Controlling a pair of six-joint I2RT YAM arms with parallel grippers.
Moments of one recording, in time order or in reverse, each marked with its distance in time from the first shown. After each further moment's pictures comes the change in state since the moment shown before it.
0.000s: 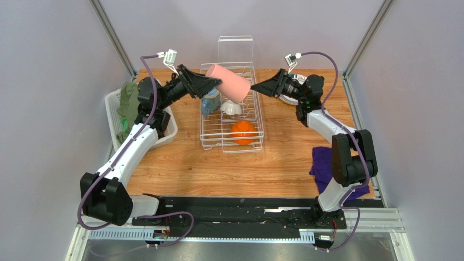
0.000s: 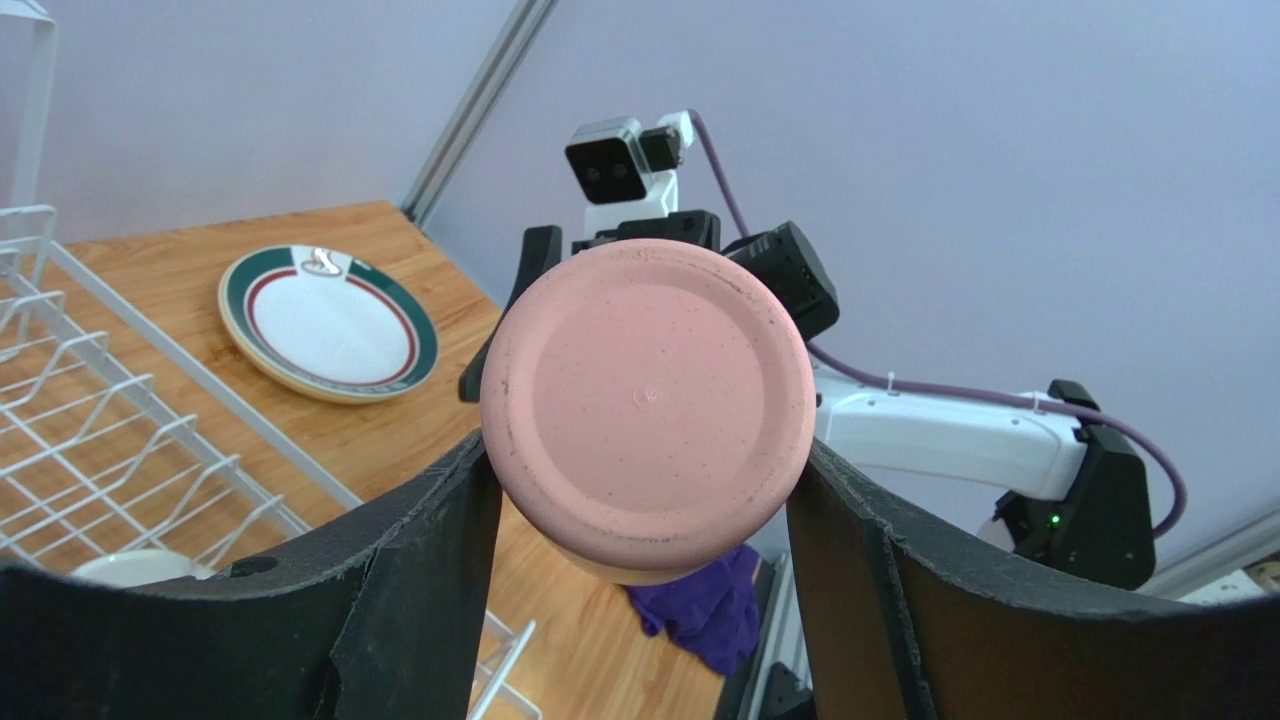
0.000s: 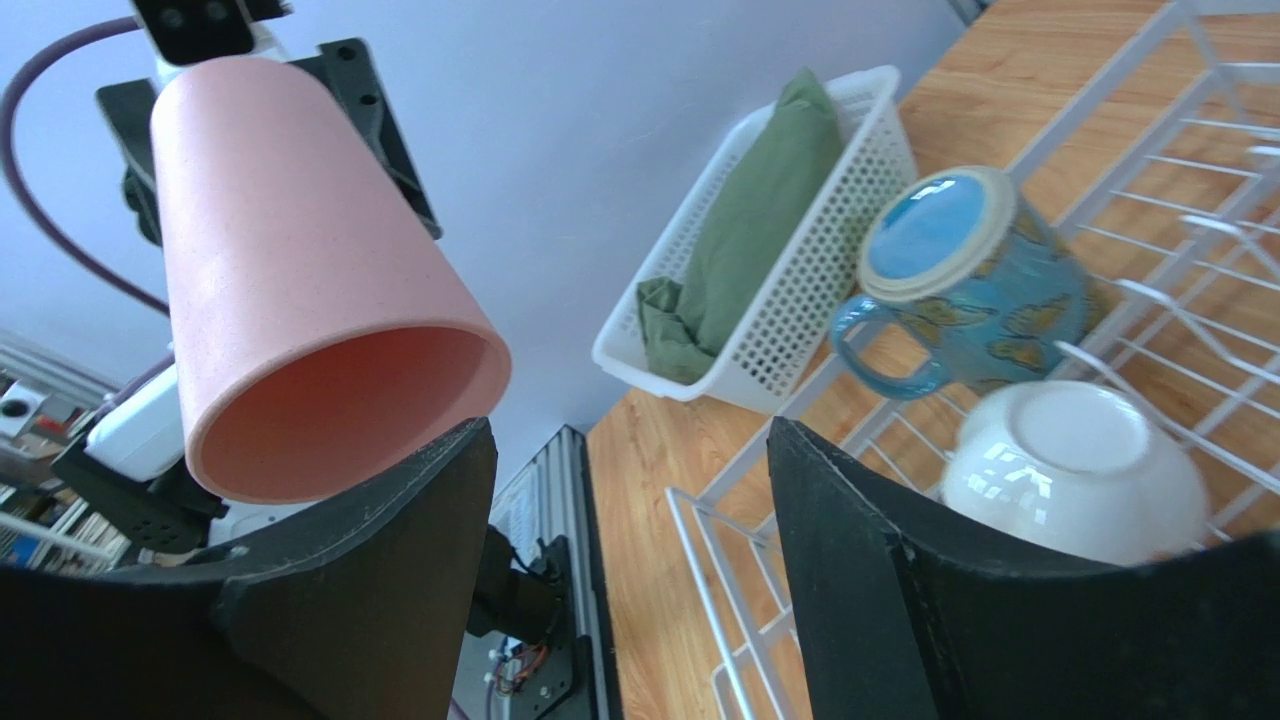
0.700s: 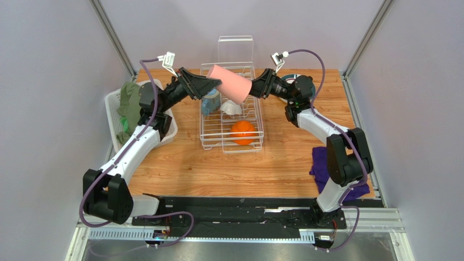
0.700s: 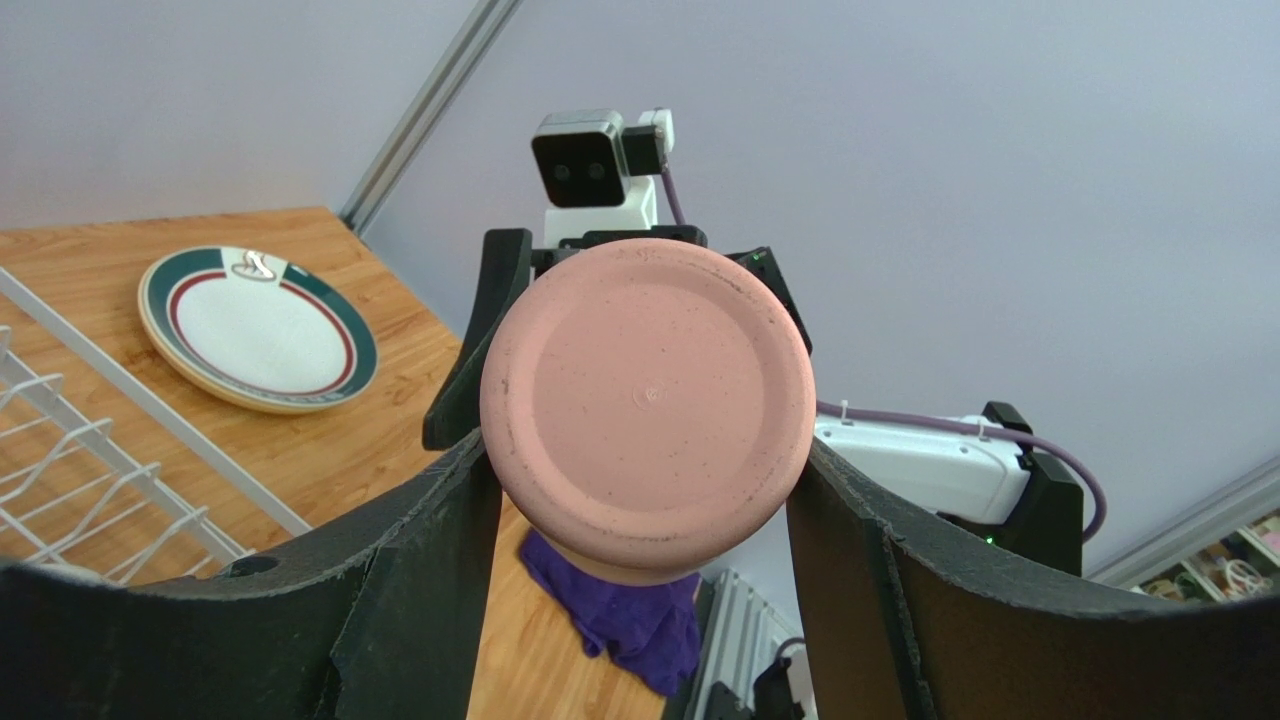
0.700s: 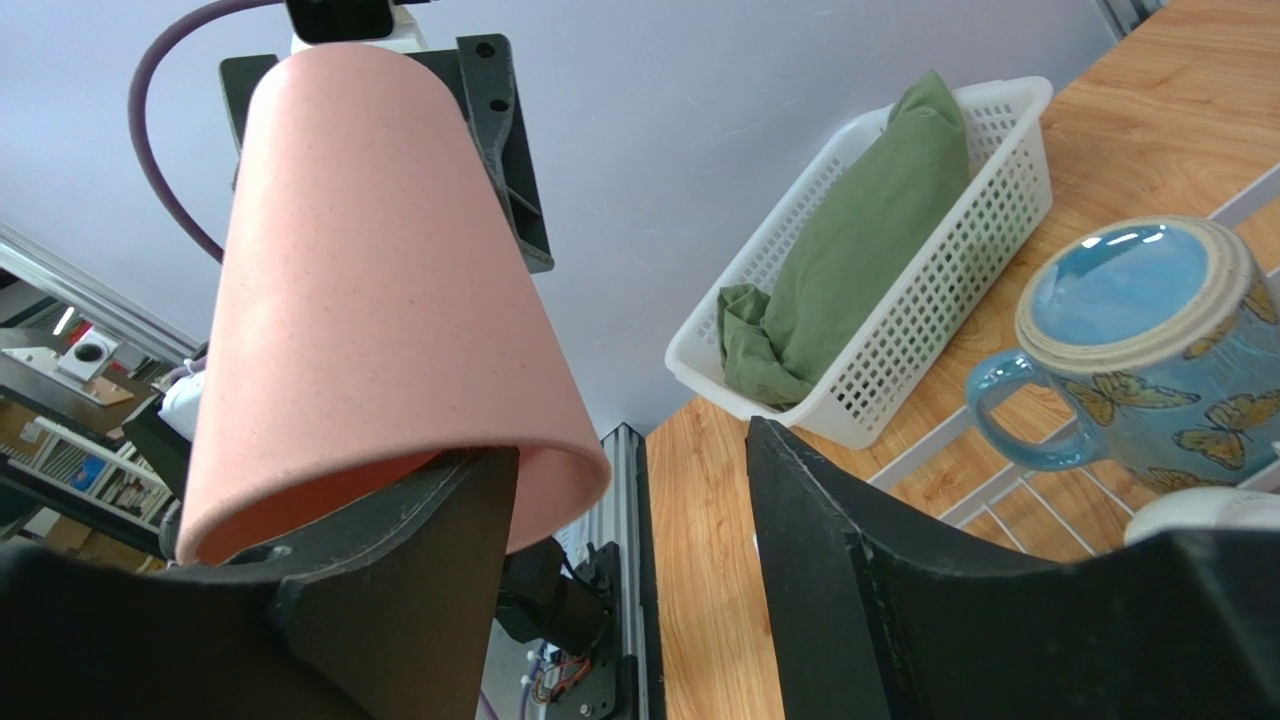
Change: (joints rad) left arm 0.000 0.020 -0.067 0.186 -0.002 -0.164; right arm 0.136 0.024 0.050 0.095 0.040 0.065
